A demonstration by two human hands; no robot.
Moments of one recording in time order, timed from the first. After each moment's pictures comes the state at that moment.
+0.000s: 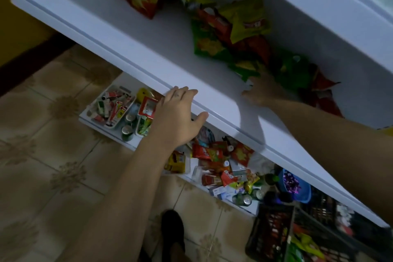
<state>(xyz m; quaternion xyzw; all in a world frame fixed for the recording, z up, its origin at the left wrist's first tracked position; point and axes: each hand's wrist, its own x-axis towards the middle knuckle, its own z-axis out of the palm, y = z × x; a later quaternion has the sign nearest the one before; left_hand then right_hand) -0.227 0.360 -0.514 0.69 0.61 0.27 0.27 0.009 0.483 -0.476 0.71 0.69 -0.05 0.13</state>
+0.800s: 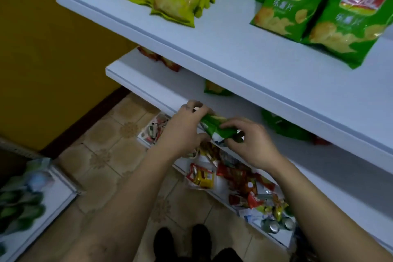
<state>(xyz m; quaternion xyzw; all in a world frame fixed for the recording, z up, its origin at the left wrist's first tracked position) -0.192 0.319 -0.346 0.72 0.64 0.20 0.20 0.006 0.337 -0.345 0.48 0.80 -0.30 -0.20</state>
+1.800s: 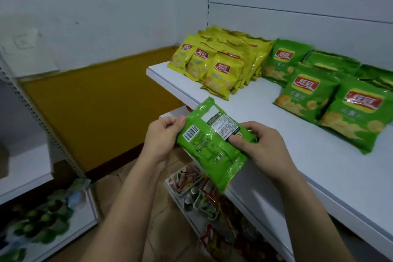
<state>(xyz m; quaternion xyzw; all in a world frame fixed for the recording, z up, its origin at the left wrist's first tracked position) -0.233 0.272 -0.219 0.28 0.61 0.66 0.34 -0.029 0.350 -0.209 0.36 0.72 -0.47 -0.36</state>
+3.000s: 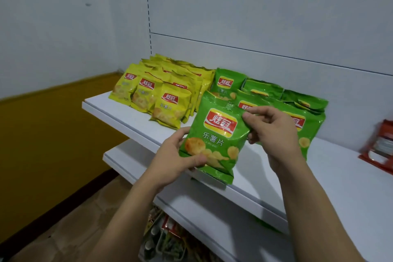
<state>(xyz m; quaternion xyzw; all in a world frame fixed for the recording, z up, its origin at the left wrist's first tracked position) -0.185 0.362 -0.209 0.54 0.47 0.55 0.43 0.018 0.405 -0.135 0.45 0.56 -0.41 -0.56</state>
